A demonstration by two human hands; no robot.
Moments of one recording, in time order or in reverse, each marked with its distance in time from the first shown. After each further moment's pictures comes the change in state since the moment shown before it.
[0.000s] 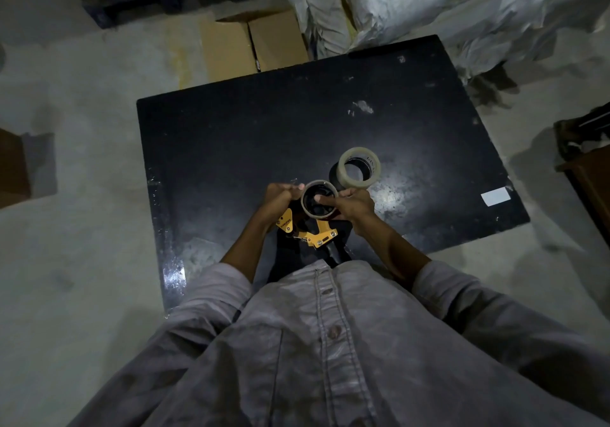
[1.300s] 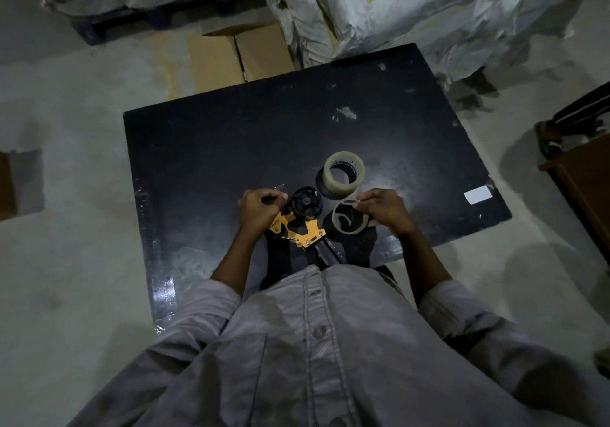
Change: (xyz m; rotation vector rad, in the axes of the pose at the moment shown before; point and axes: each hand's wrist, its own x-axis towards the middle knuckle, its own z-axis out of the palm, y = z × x) left_hand 0.005 -0.031 -0.010 0.347 0.271 0.308; right_hand 0.003 0.018 -0.112 -0.252 0.036 -0.213
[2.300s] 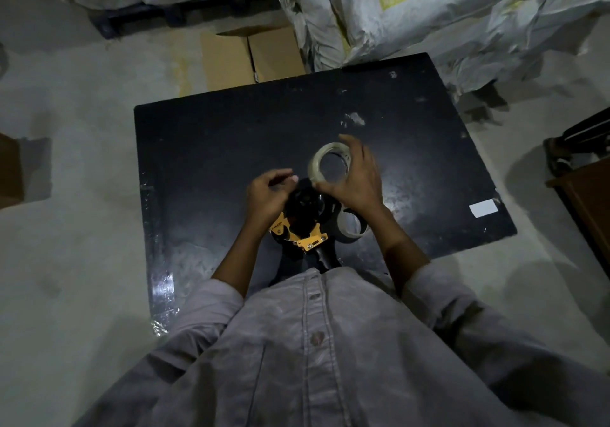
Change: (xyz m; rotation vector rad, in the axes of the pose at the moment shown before) left_hand -0.018 0.088 -0.018 -0.211 0.060 -0.014; right_hand -0.003 -0.097 0.044 -0.277 0.233 -0.601
